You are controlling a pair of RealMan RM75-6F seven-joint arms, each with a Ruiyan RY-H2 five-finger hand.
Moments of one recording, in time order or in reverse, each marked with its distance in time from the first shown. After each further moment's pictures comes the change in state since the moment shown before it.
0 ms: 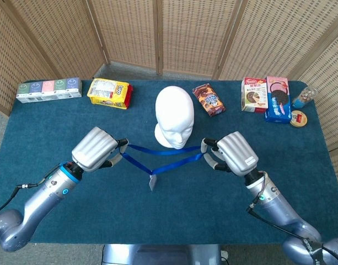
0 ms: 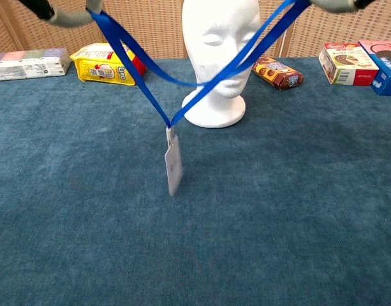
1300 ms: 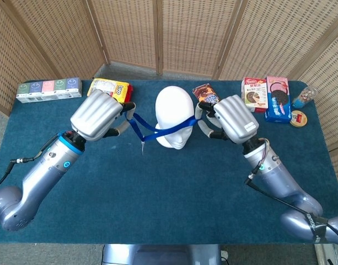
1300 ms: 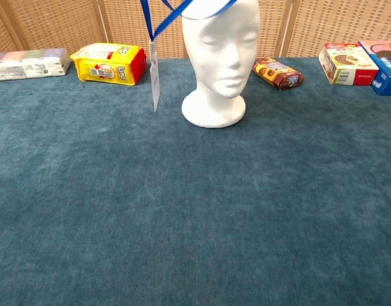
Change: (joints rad) left arm -0.165 0.123 -0.197 -0.008 -0.255 -0.078 0.011; right arm 0.164 0.114 0.190 0.024 0.197 -0.140 0.042
